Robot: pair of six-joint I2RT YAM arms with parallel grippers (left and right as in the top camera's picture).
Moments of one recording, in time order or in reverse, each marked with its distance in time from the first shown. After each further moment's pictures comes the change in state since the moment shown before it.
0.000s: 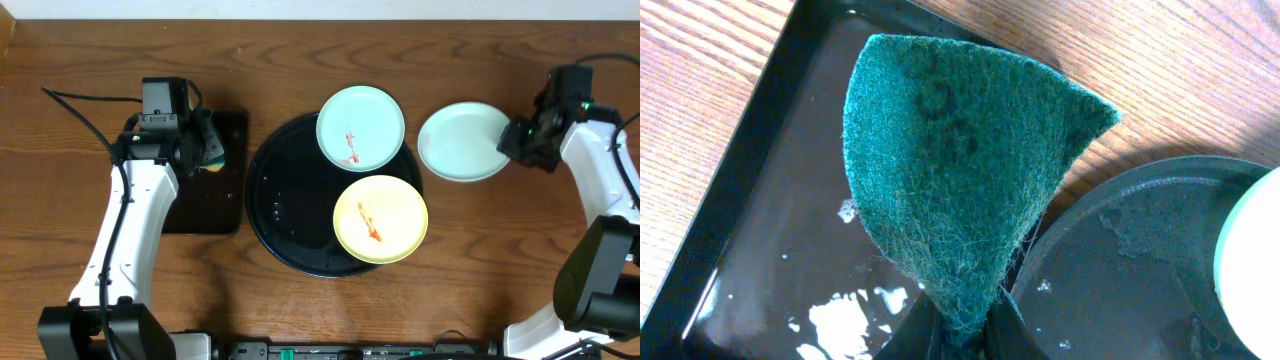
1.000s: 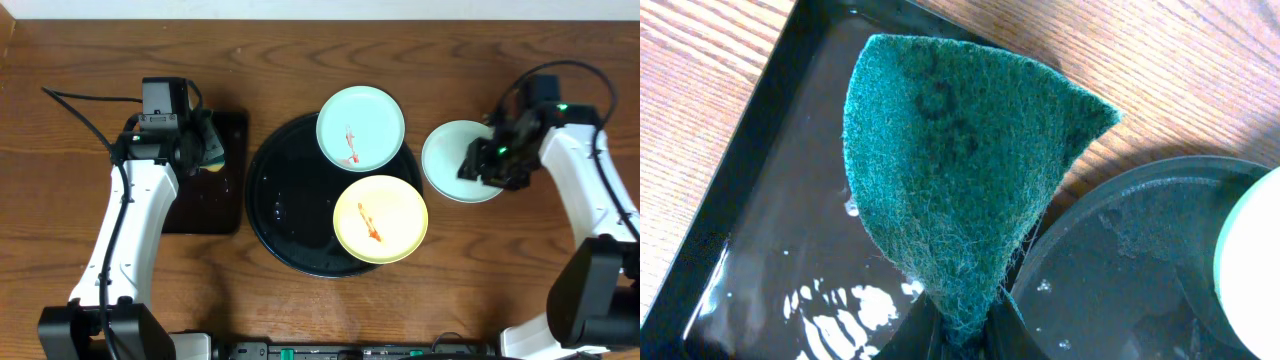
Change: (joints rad) left arm 0.000 0.000 0.000 0.000 0.000 -0.001; right arm 0.170 -0.065 -0.002 -0.297 -0.194 -0.205
